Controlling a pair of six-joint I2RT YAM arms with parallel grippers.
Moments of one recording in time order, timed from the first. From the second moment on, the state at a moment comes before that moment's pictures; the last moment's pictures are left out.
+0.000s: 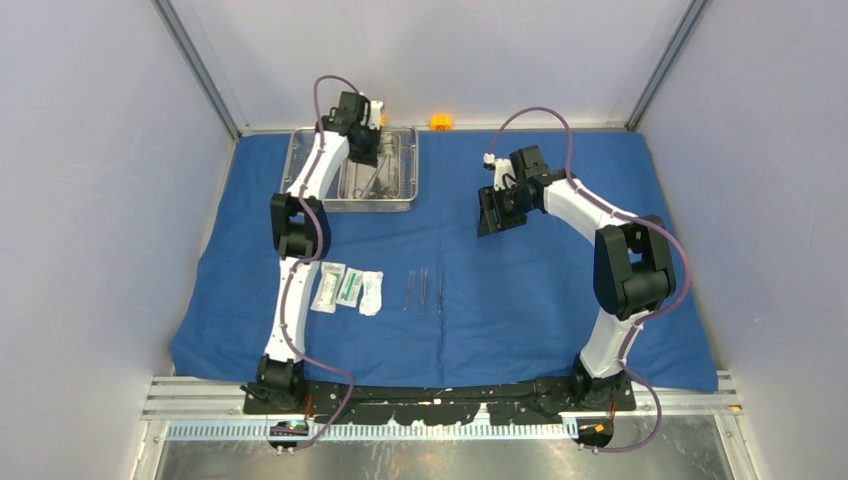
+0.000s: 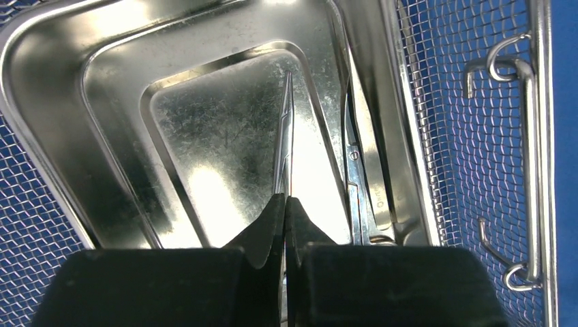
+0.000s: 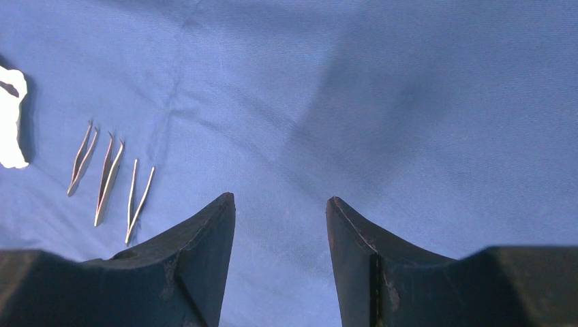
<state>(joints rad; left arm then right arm) -0.21 2.63 2.58 -0.87 0.15 0.01 0.28 1.81 1.31 -0.56 -0.39 0.00</state>
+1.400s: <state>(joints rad) -0.24 2.74 2.72 -0.91 0.07 0.07 0.28 1.85 1.32 -0.58 -0.39 0.00</state>
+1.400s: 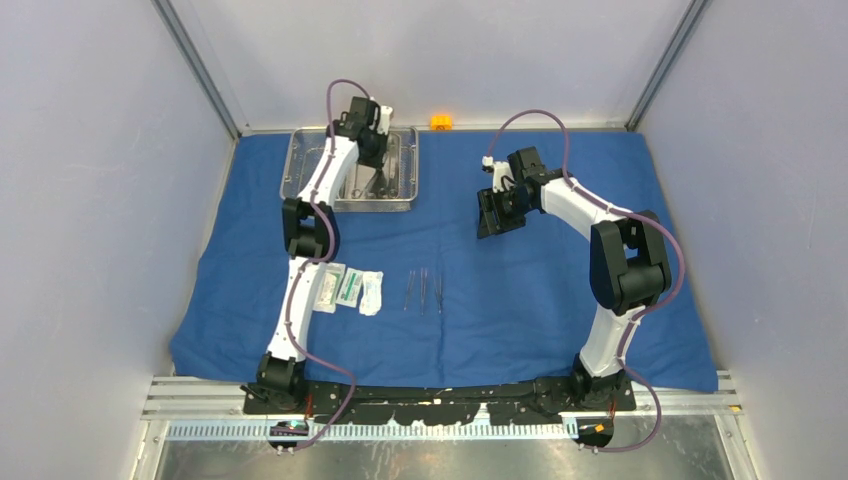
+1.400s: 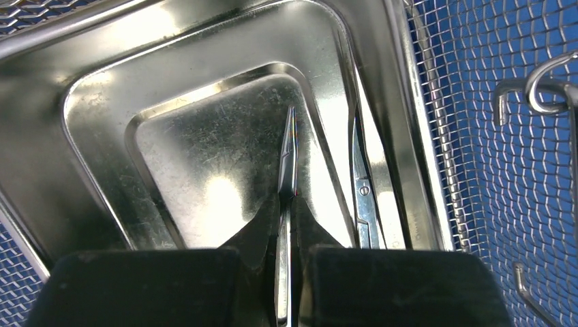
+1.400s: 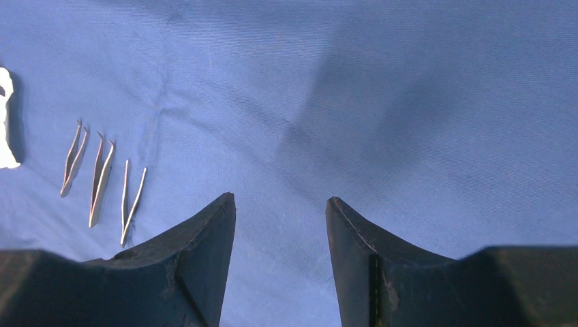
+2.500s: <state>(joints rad) -0.22 2.62 2.55 -0.80 0.28 0.00 0.28 1.86 1.33 -0.59 -0.38 -0.01</state>
